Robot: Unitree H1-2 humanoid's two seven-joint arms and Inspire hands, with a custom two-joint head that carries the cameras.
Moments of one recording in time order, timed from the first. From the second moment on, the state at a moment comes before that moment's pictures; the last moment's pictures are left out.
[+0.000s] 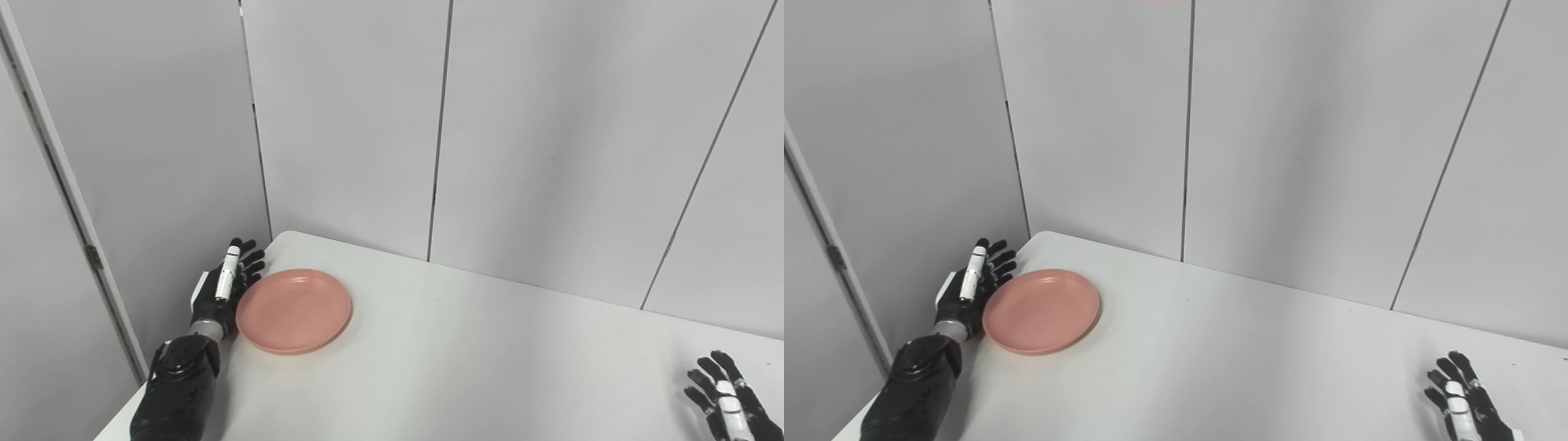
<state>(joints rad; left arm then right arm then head) -0.58 0.40 0.34 0.83 -0.33 -0.14 -0.12 -0.31 -0.16 -0.17 0.25 0.22 -0.15 0.12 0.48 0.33</state>
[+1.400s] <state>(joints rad) -0.60 0.15 0.15 0.68 -0.33 -0.05 -0.23 -0.31 -0.15 -0.17 0.26 0.23 -0.14 0.11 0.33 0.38</state>
